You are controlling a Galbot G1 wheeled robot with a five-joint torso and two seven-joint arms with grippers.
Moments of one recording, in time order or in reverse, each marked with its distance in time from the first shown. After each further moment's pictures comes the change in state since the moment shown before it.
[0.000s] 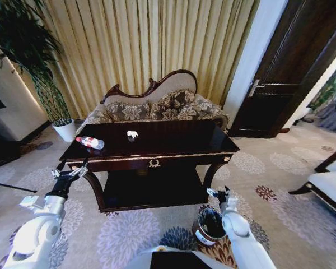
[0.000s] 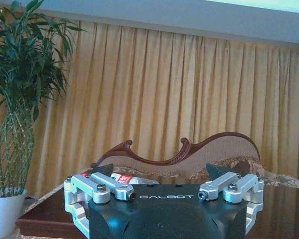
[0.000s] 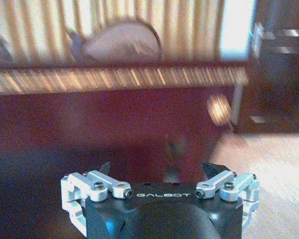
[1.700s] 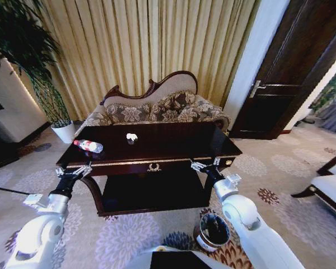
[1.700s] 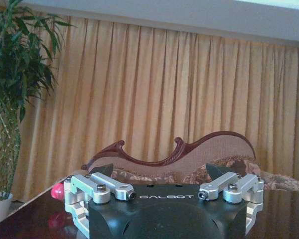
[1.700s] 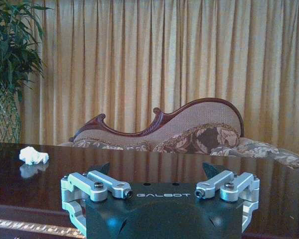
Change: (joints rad) left arm -0.009 -0.018 0.026 -0.047 0.031 0.036 -0.008; right arm 0.016 -0.182 -0.152 0.363 0.078 -0.029 0.000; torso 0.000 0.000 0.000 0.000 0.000
